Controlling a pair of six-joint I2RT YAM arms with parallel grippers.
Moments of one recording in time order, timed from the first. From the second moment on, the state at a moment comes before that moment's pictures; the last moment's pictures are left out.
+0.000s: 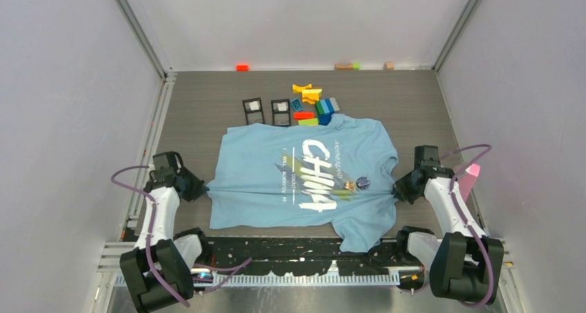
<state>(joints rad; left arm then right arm) 0.32 0.97 0.50 -0.60 0.16 -0.61 -0.17 1.03 0.54 -0.74 0.03 0.87</state>
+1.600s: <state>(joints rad) -0.73 2.36 1.81 -0.07 0.28 -0.66 0.73 1.11 0.51 -0.70 0.07 1.23</state>
